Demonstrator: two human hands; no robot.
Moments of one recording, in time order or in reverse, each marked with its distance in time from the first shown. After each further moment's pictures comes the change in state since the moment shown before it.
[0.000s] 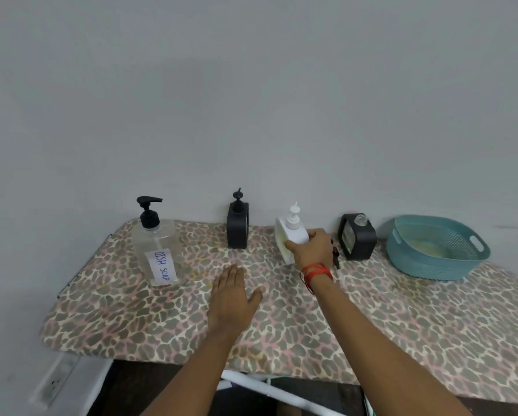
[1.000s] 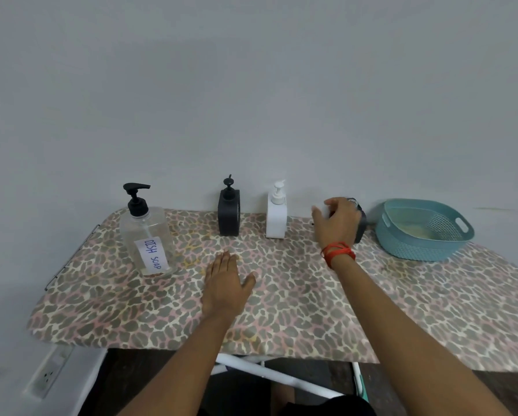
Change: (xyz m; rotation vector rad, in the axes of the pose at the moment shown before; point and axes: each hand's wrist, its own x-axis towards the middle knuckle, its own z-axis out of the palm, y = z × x) left_hand 0.003 0.001 0.000 0.011 -0.018 -0.021; right_hand 0.032 0.006 -0.047 -0.195 0.283 -0.259
